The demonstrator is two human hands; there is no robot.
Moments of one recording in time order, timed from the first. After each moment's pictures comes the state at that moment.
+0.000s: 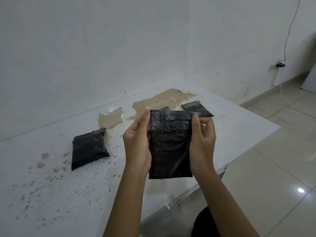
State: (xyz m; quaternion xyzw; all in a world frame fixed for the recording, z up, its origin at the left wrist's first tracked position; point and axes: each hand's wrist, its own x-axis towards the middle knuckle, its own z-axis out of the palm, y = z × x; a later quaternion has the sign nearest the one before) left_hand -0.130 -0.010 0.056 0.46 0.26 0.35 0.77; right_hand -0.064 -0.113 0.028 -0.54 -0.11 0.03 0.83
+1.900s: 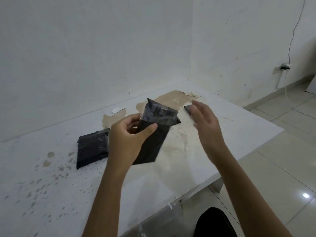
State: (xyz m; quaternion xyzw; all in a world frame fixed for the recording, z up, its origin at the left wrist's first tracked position) left_hand -0.171 0.015 0.077 0.78 0.26 0.35 0.45; right_hand -0.035 -0.128 0.055 -0.66 -0.25 0.07 0.70
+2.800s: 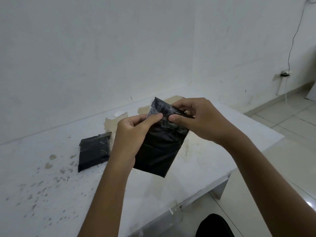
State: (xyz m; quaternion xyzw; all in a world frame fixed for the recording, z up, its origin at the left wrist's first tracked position) left_hand -0.166 -0.002 0.115 0.64 0.28 0.28 0.65; right_hand -0.021 -0.126 0.115 -0.68 -0.50 0.07 0.53
